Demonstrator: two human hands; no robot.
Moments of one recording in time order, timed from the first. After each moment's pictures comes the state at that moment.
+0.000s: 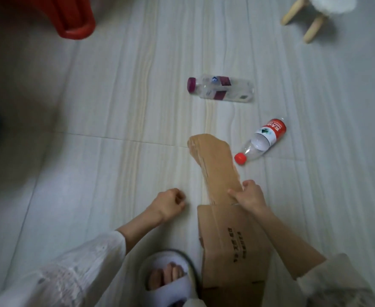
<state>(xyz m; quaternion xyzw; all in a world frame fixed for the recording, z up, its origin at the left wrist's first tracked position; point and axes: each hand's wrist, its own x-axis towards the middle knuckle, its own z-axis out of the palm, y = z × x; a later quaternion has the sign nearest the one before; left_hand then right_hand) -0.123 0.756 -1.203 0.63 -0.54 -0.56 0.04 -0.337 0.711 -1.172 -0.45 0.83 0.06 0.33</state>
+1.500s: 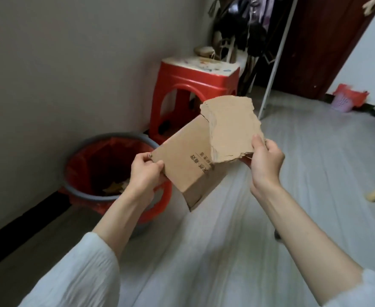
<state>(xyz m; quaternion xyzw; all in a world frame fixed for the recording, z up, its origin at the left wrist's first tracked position) 0.160 0.728 -0.939 0.64 -0.14 -0.30 0.70 -0.002 0.613 -0.895 -0.51 0.45 -0.54 0.50</state>
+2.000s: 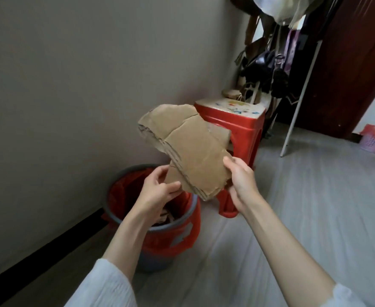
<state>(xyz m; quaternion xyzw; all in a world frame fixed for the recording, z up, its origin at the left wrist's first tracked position) 0.206 0.774 -0.893 0.53 -0.22 -0.34 0.75 0.095 0.651 -0.864 -0.54 0.32 -0.41 0.66</state>
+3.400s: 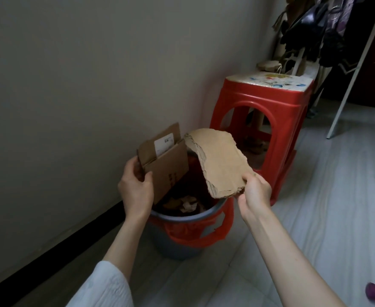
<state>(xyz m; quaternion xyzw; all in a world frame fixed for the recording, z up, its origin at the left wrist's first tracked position) 0.270 0.815 -0.953 0.74 -0.16 0.07 0.64 0.139 0.666 -0.936 -0.35 0.41 -0.44 0.72</state>
